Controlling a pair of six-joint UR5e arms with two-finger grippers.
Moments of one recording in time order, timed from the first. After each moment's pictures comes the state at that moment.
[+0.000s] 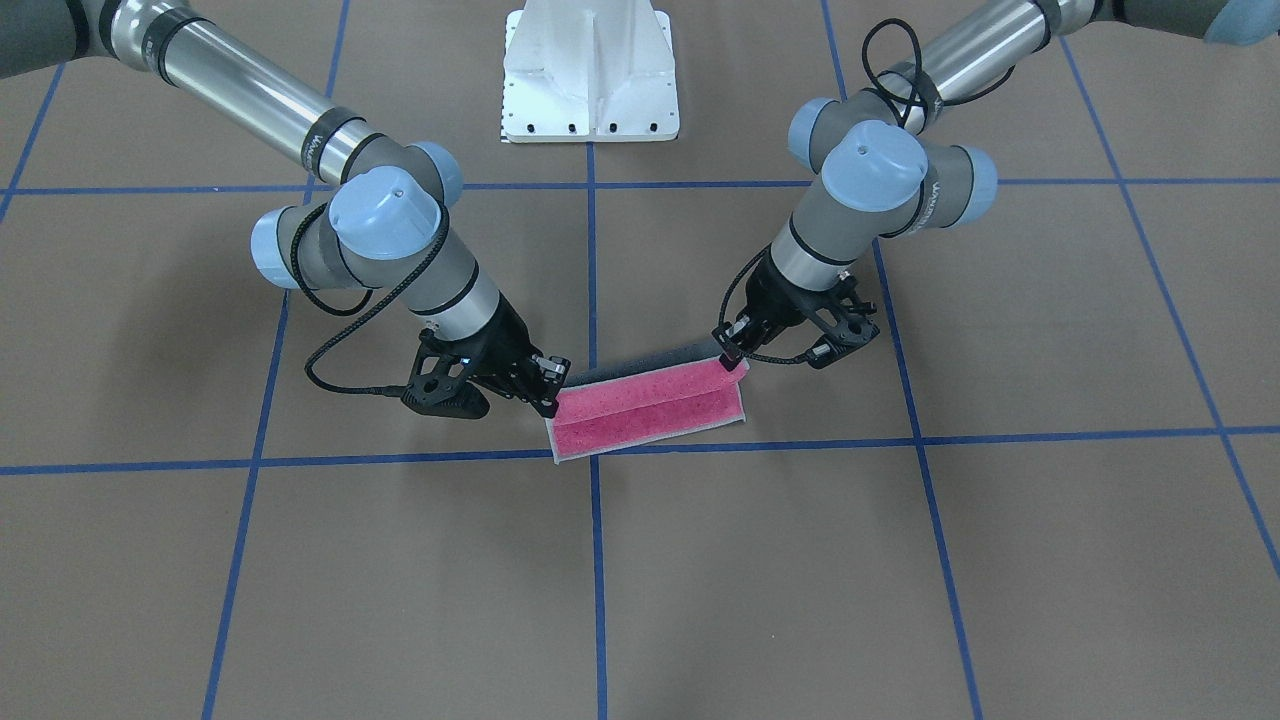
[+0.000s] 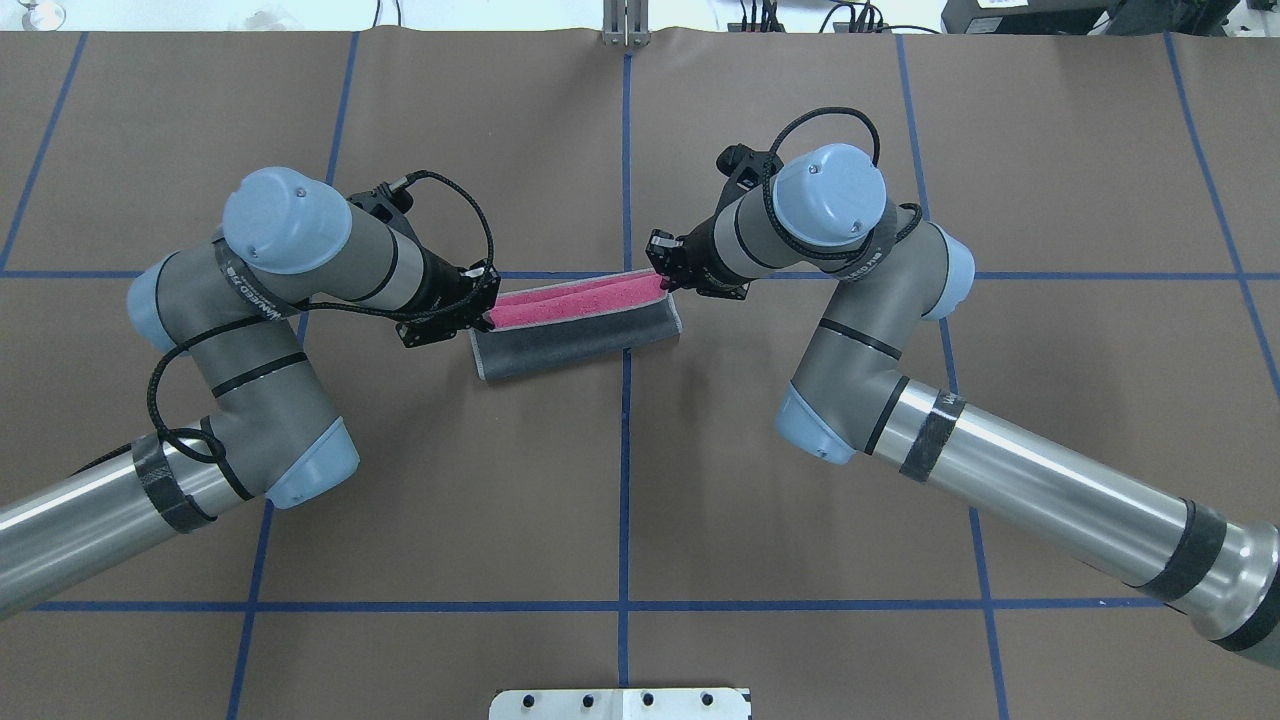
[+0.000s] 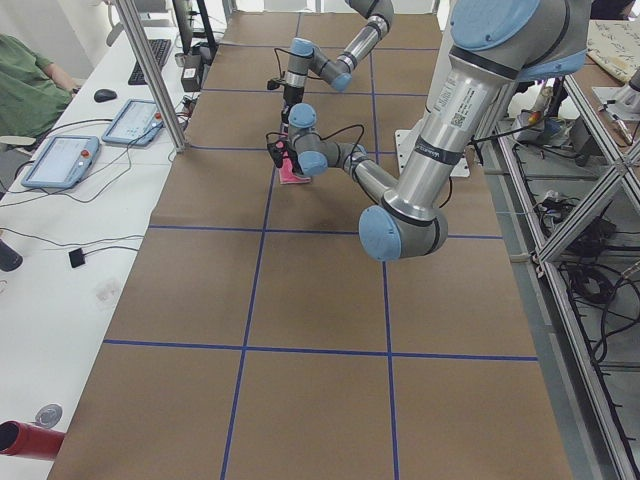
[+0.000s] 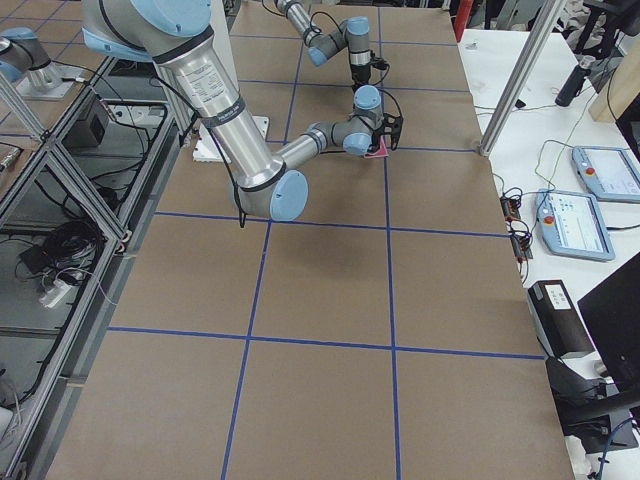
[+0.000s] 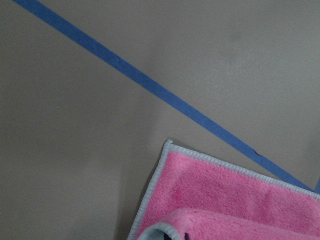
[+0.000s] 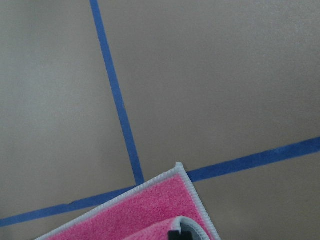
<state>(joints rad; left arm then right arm) -0.66 -2.11 -1.52 -2.13 -1.98 -1.77 0.64 -0.87 1.30 -0.86 1.93 1.58</state>
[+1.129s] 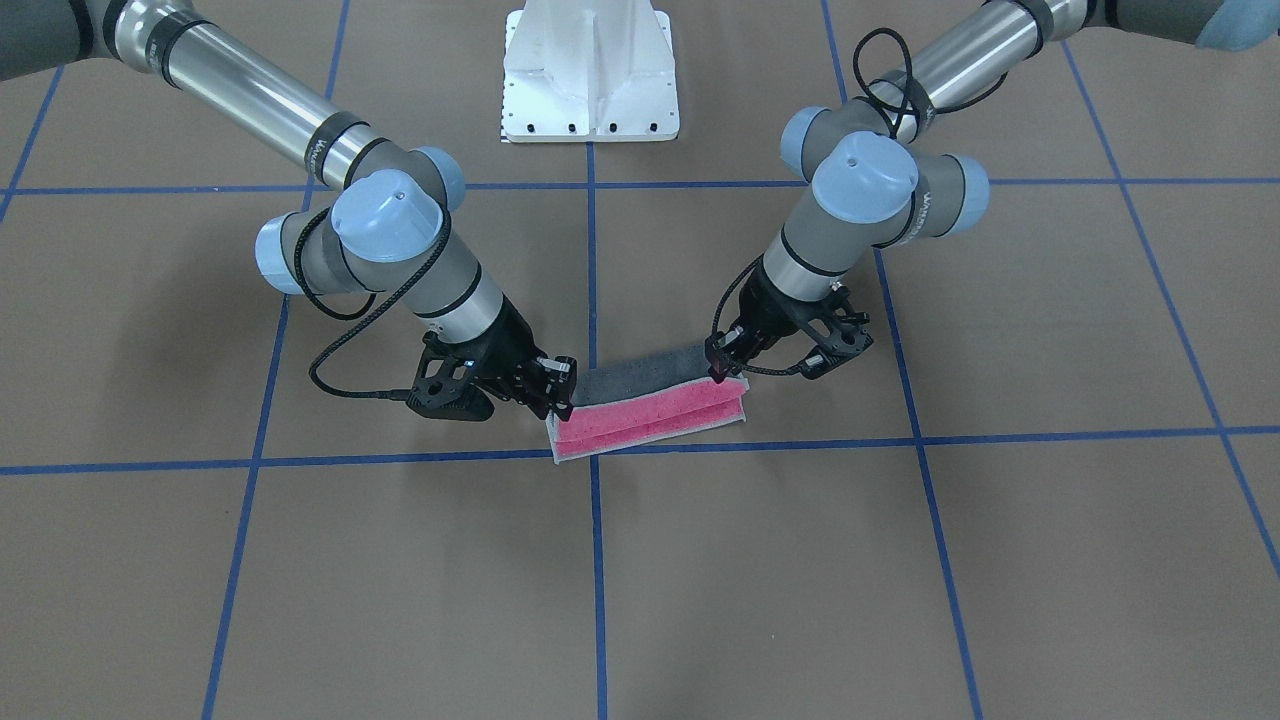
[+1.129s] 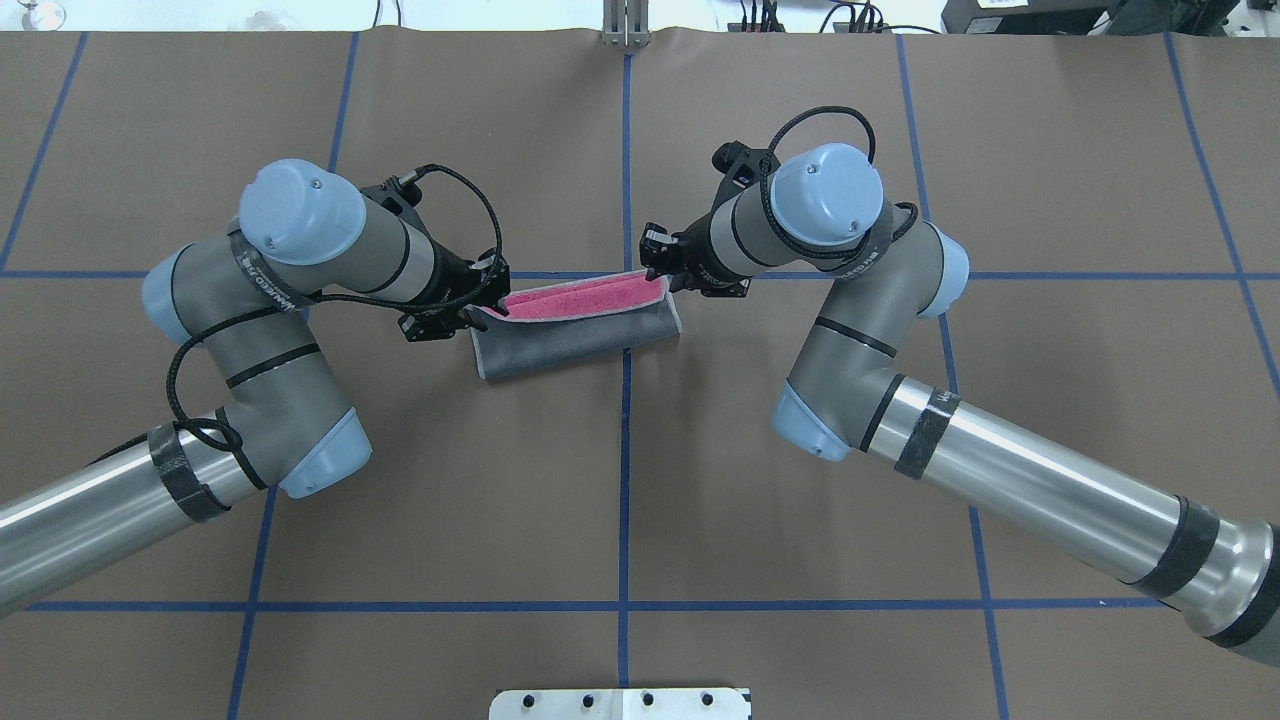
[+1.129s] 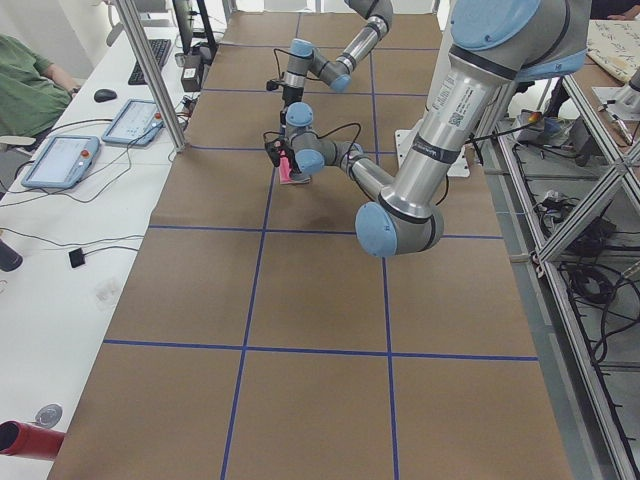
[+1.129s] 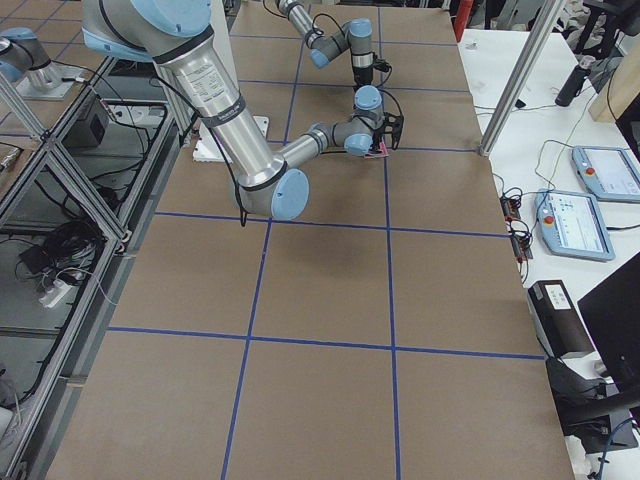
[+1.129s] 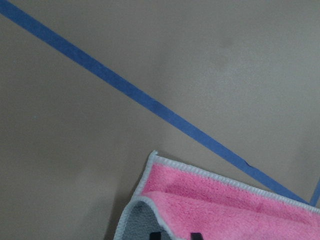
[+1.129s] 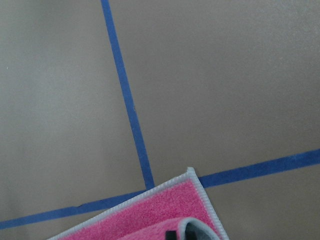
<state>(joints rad) -0.67 -2.13 -1.49 -2.13 -1.98 -1.77 0.65 -0.86 1.29 -0.84 1.93 1.59</state>
